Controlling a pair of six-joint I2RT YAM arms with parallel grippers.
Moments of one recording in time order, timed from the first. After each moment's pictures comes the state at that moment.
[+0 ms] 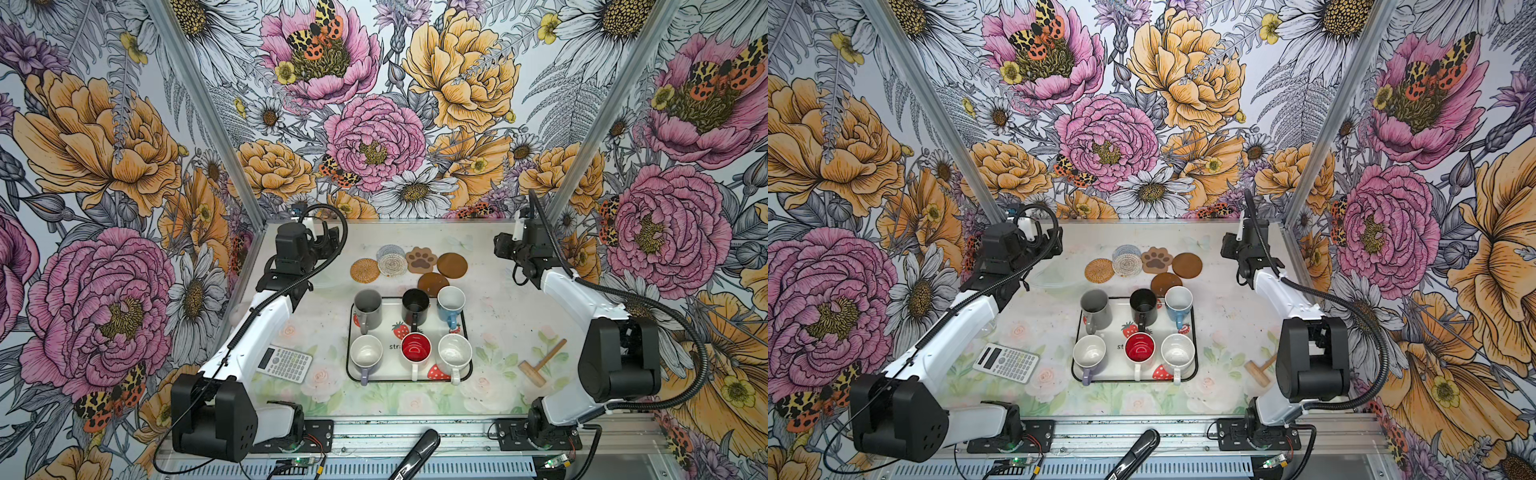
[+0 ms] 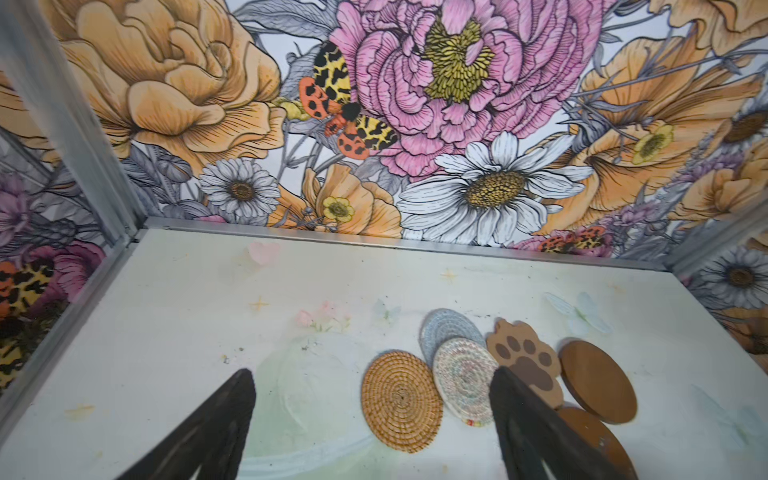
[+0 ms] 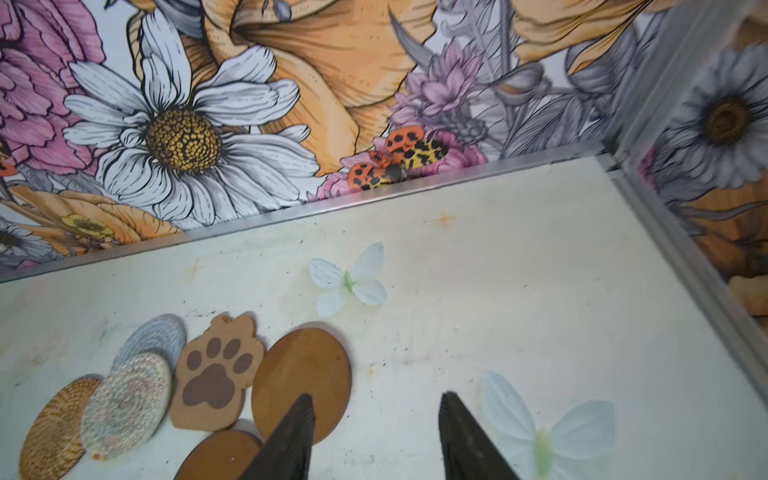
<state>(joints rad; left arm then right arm) -0.18 1.31 1.09 -0.10 -0.03 -0.22 0.04 1.60 1.16 -0.15 -0.09 0.25</state>
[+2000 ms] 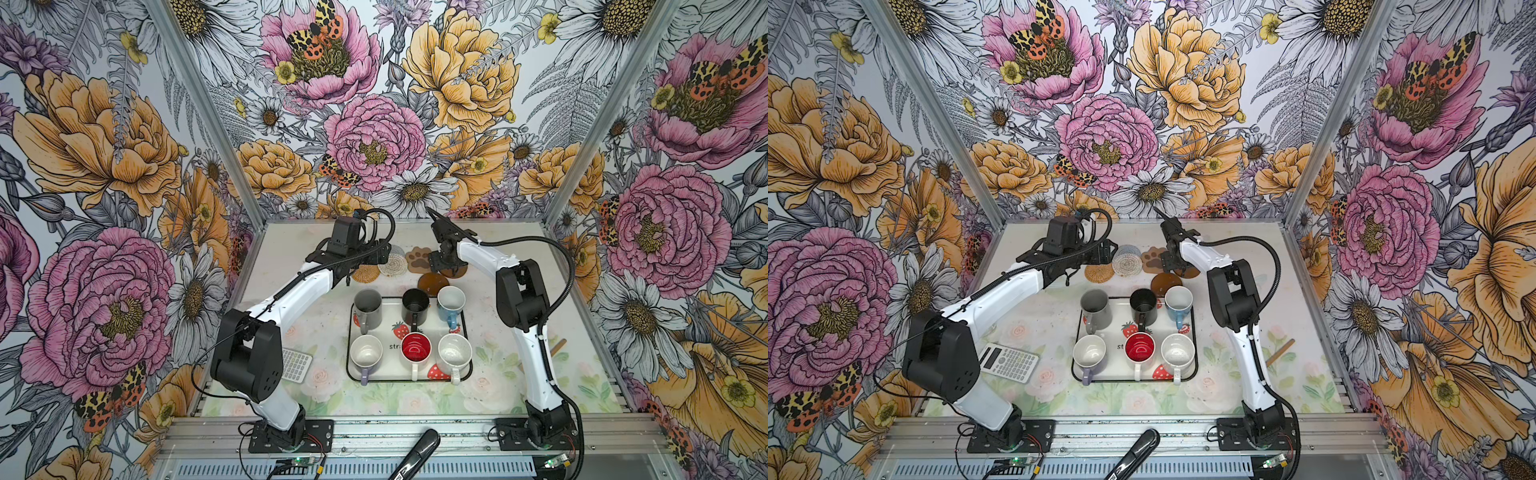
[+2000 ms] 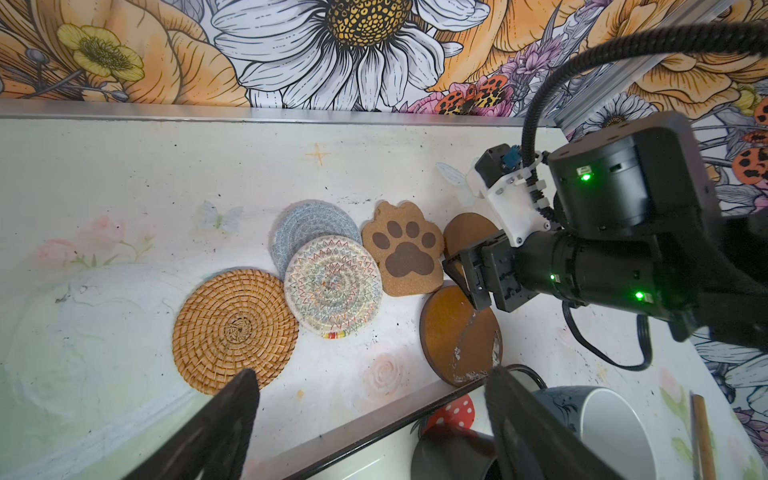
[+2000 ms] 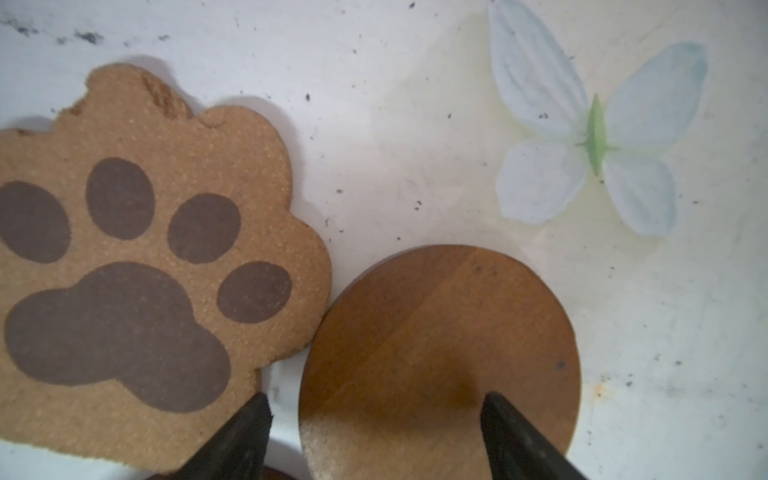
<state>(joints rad) -0.40 1.63 1.30 -0.26 0.12 -0.32 0.36 2.36 1.95 -0.78 0.18 0.13</state>
